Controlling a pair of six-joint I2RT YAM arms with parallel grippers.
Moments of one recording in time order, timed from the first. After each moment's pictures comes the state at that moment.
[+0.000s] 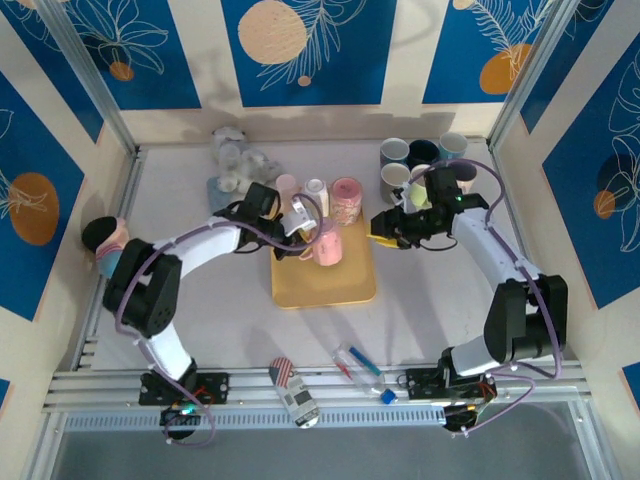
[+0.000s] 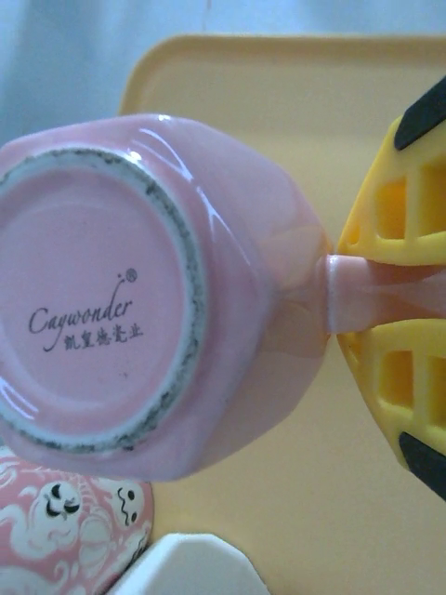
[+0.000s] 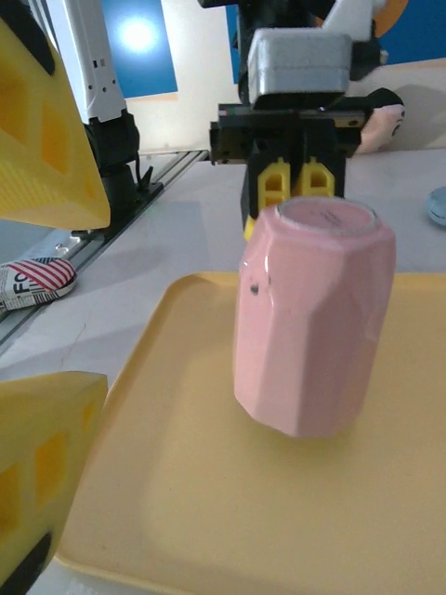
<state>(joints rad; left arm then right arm) -0.50 1.69 1.09 -0.30 0.59 0.46 0.13 1.44 1.12 -0.82 -0.86 0.33</state>
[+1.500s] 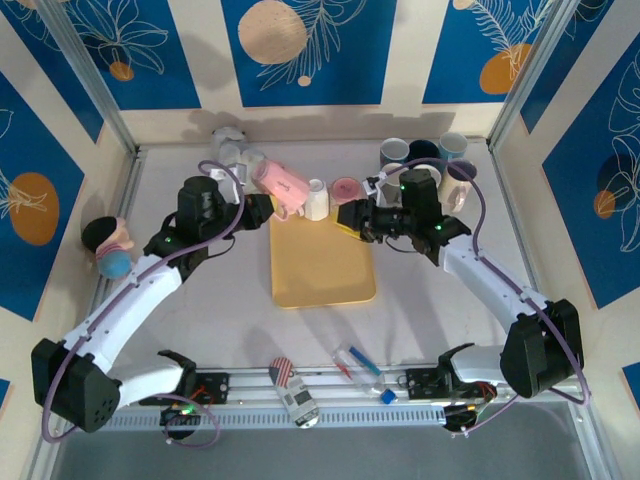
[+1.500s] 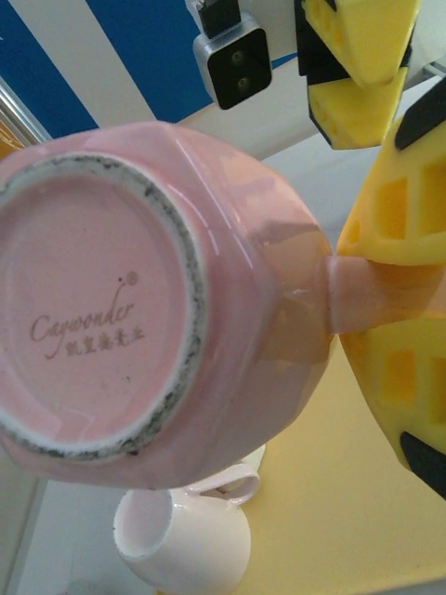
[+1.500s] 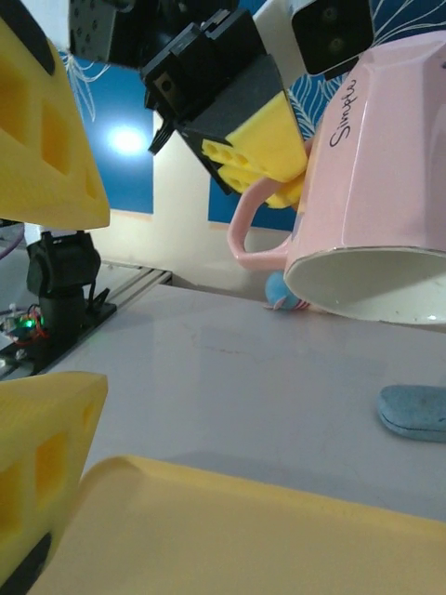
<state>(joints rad) -0.43 1.15 0.98 -0.19 0.33 -0.61 0.41 1.29 0.98 -0.17 -0.83 0.93</state>
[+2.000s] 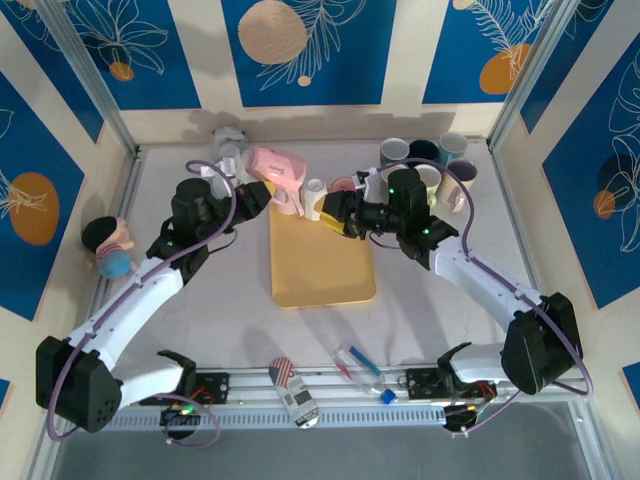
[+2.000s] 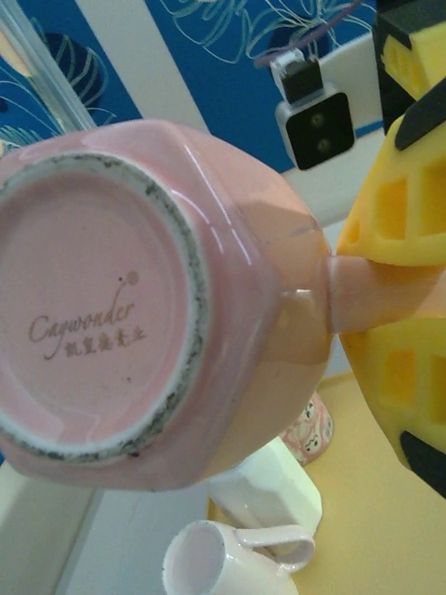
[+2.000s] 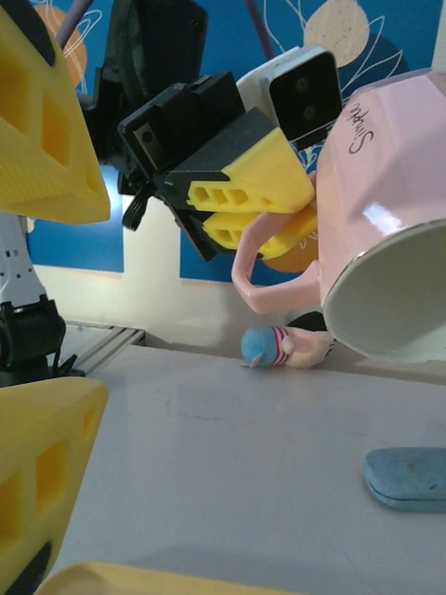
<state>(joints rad) -0.39 1.15 0.90 0.08 0.34 -0.83 0.51 1.33 0.98 0.06 -0.73 1.19</state>
